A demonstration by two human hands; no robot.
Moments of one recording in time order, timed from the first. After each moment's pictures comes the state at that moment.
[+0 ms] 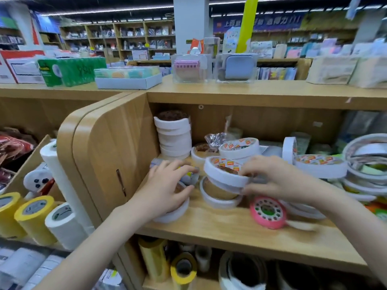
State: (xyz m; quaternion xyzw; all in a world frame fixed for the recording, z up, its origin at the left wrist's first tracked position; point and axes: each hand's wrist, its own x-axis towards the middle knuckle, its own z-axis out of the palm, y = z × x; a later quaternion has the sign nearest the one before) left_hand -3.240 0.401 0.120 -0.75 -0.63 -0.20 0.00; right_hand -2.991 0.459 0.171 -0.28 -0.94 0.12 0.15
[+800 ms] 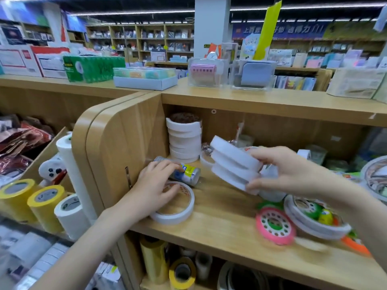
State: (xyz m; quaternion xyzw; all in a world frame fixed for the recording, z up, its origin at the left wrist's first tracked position) left_hand -3.270 0.396 0.108 -0.70 -0.66 -0.26 0.02; right_hand -3.001 0.470 0.202 -0.21 -0.94 0.19 0.19
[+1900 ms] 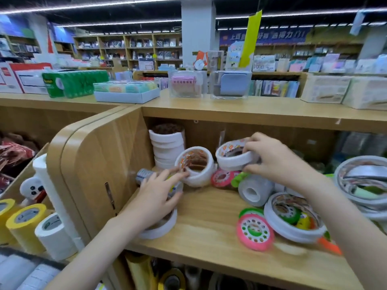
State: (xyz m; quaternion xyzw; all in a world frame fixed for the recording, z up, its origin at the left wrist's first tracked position) left_hand -3.235 0.417 0.115 -0.71 -0.67 -0.22 0.02; right_hand -2.990 0.506 0.205 -0.40 -0.90 -0.01 0.18
